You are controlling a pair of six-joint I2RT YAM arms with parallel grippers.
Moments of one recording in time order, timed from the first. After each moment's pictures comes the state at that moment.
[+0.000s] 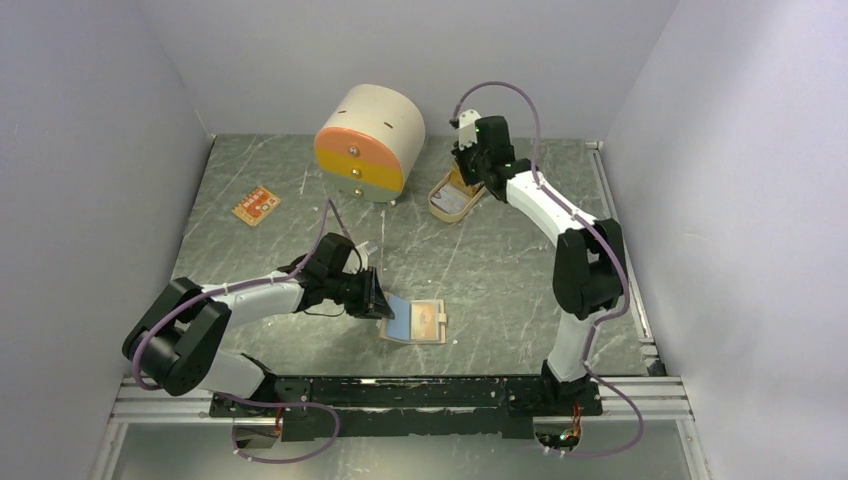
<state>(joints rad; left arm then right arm) -0.60 1.41 0.56 -0.03 0.58 -0.74 0.35 1.91 1.53 -0.23 -0.05 -0.22</state>
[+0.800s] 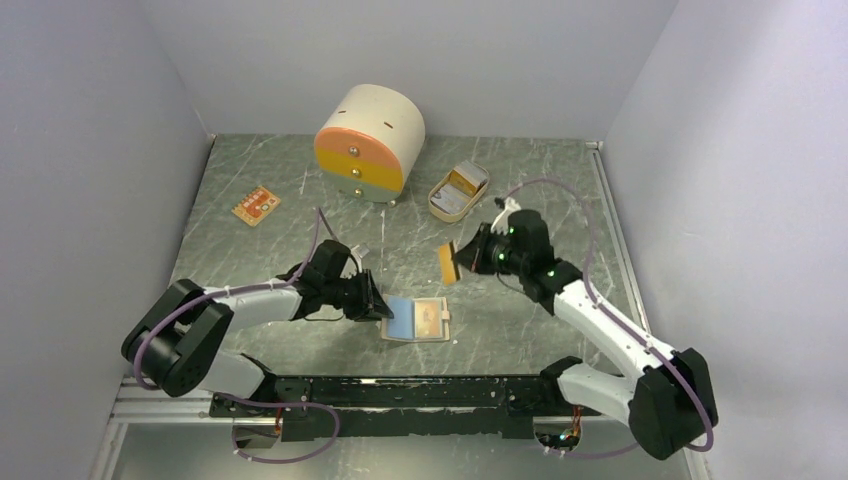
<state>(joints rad) -0.60 1.42 0.49 0.08 0.52 -0.89 0.43 1.09 0.71 -0.15 -0.29 0.55</state>
